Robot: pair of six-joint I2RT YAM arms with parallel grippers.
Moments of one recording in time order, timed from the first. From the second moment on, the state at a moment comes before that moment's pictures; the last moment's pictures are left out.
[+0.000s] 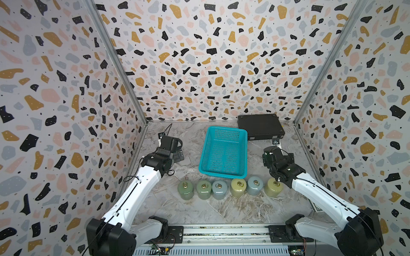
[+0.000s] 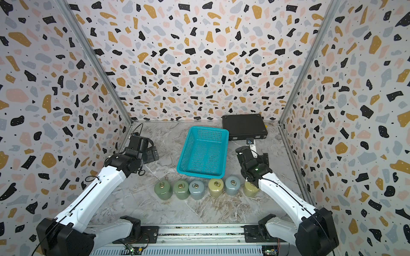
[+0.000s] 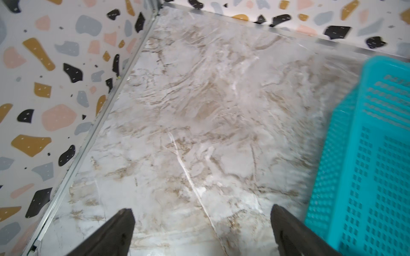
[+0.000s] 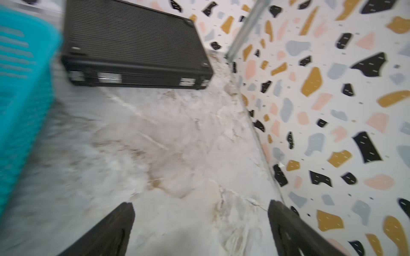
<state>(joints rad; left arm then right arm) -0.22 1.17 1.03 -0.74 -0.40 -0.46 0.45 1.15 0.77 -0.40 0.81 0.17</state>
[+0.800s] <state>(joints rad) 0.02 1.41 0.55 0.19 -0.33 -0.19 0.12 1.51 0.44 0.46 0.45 -0.05</state>
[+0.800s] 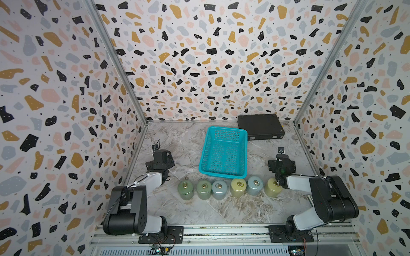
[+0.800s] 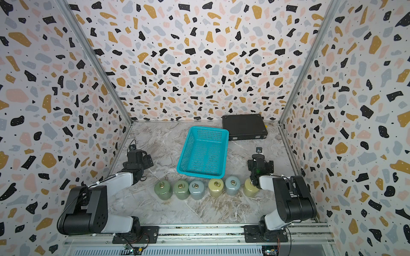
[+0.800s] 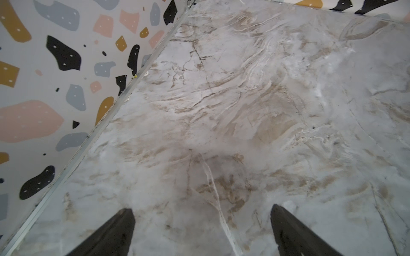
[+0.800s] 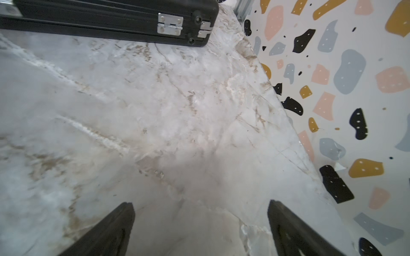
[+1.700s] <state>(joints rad) 0.00 1.42 0.30 0.66 -0.08 -0.03 0.09 1.52 0.34 0.78 0.27 -0.08</state>
